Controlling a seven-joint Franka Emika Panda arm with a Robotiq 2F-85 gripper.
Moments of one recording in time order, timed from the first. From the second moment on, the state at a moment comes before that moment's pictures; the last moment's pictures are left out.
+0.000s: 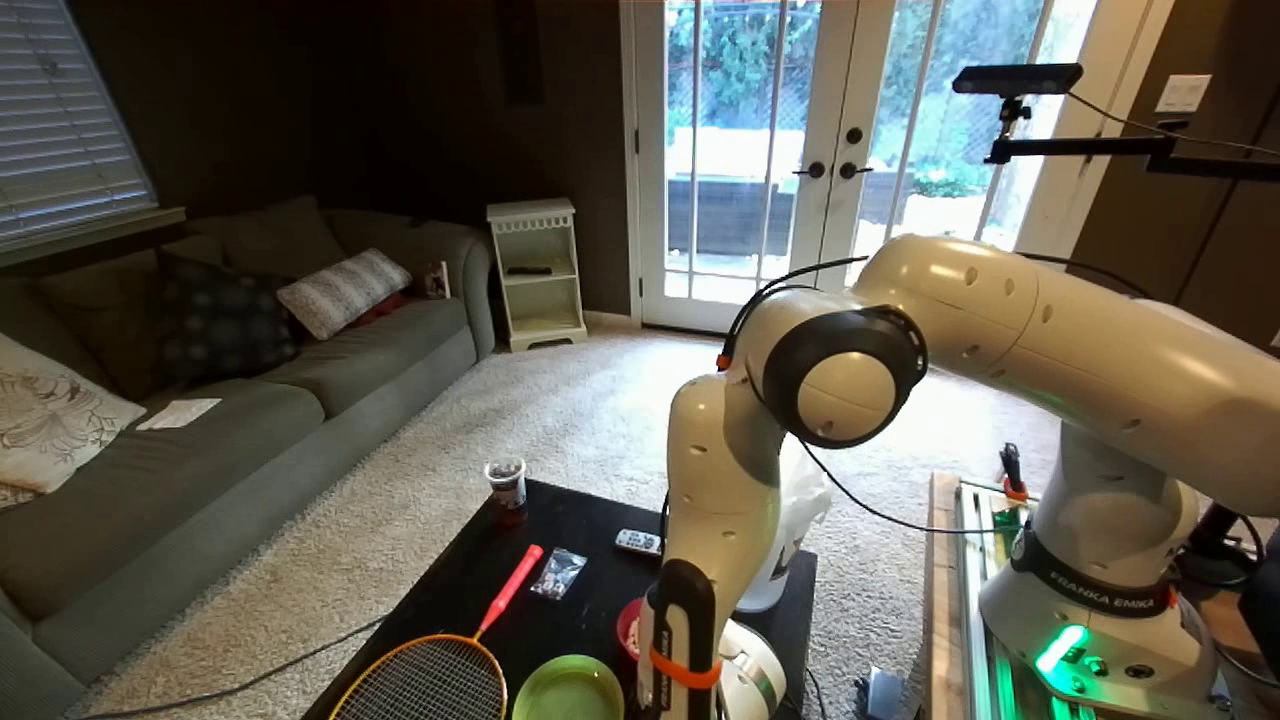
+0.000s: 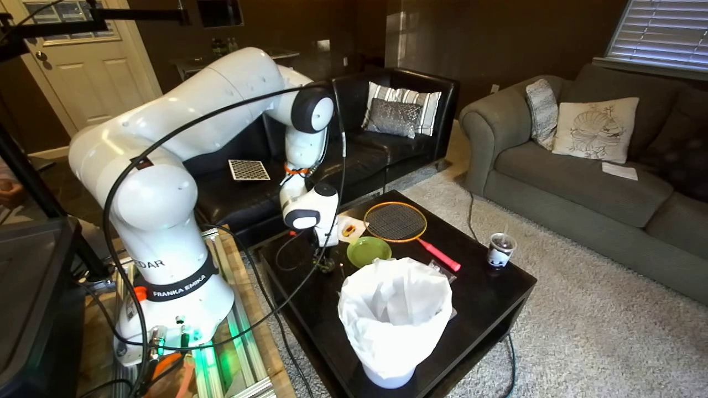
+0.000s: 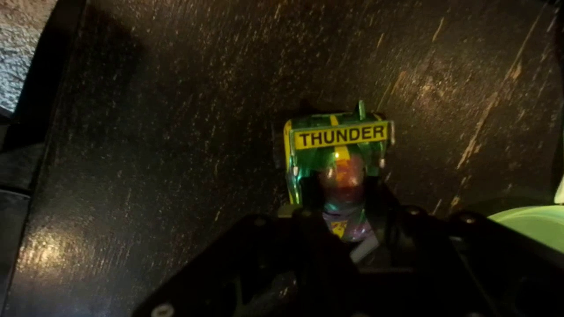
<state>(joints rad) 0.33 1.21 0.21 -2.01 0.63 3.29 0.86</state>
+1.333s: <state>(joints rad) 0.15 1.28 0.34 -2.10 0.66 3.45 1.06</state>
